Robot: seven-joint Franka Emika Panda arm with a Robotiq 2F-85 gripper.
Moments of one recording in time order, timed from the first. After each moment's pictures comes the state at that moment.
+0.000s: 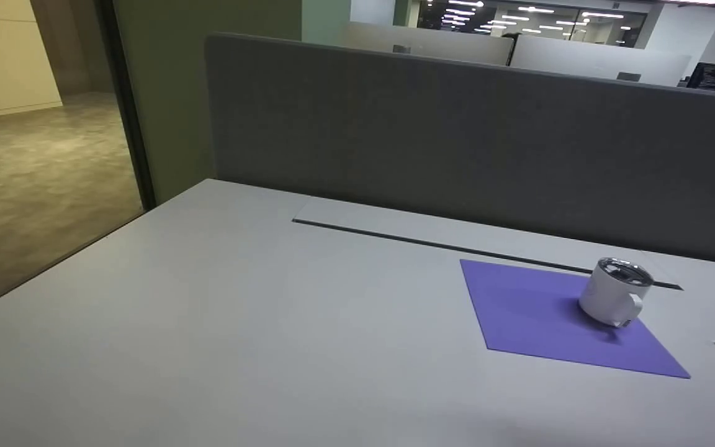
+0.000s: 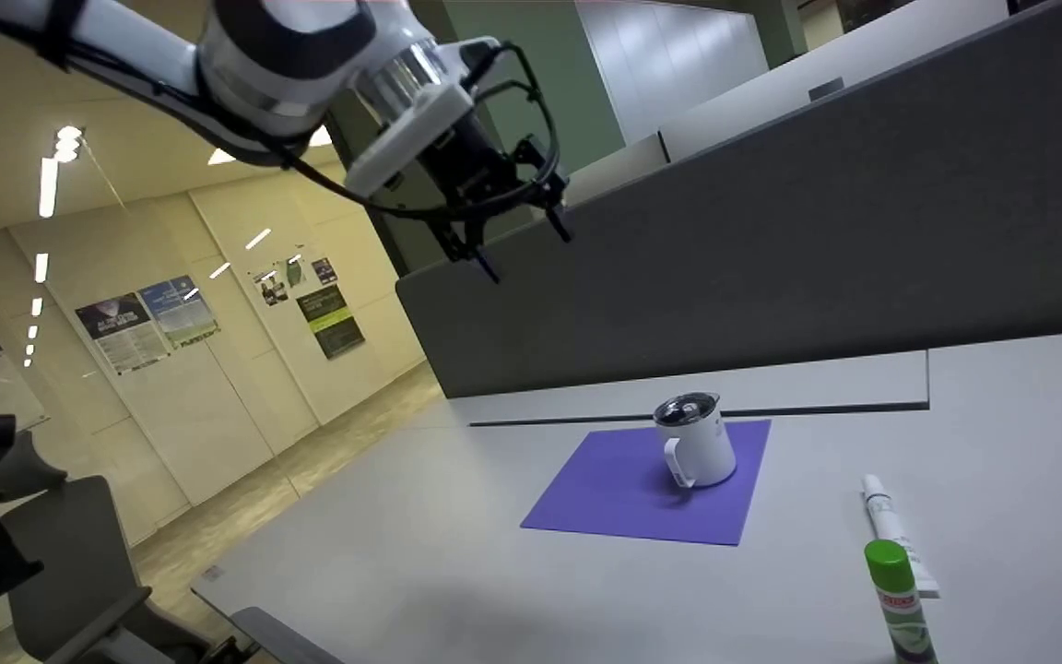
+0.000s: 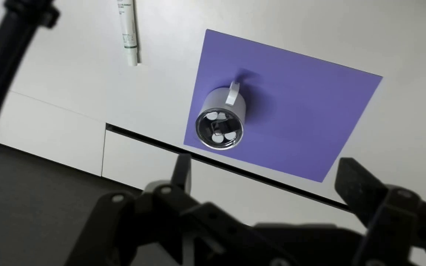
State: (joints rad) arm -0.03 -0.14 -0.16 -2.38 -0.10 2.50 -0.41
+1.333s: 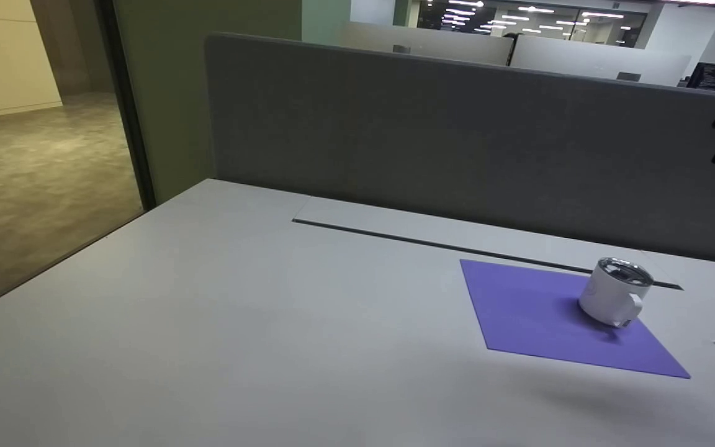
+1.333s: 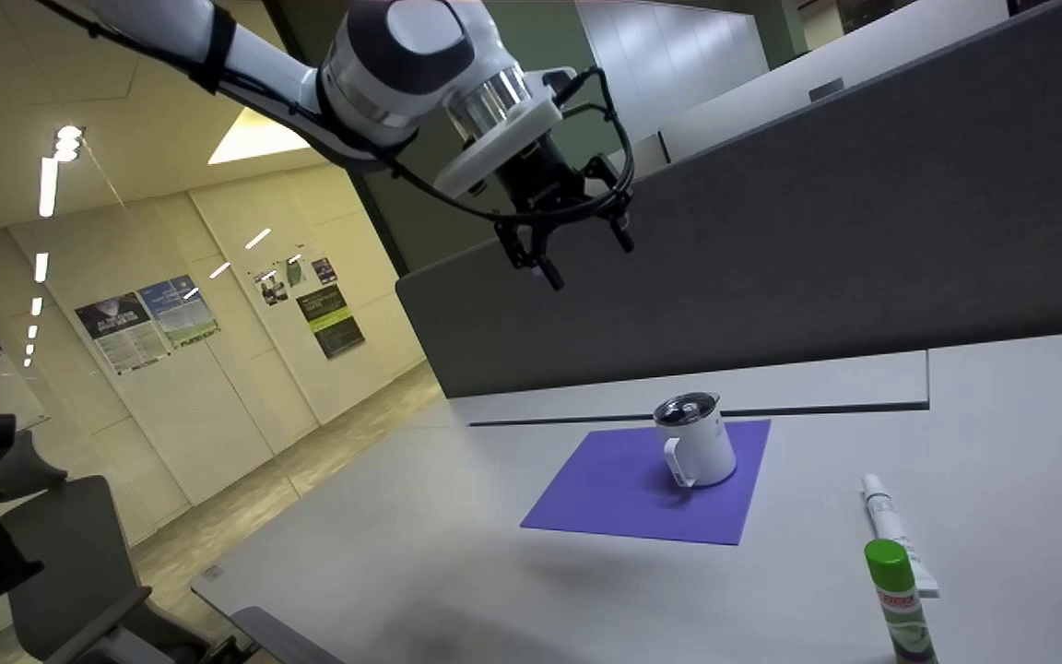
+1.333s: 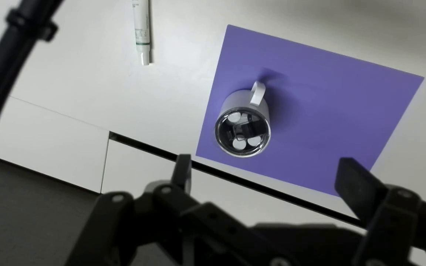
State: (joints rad) arm -0.08 0.13 -0.13 -2.12 -0.09 2.42 -0.43
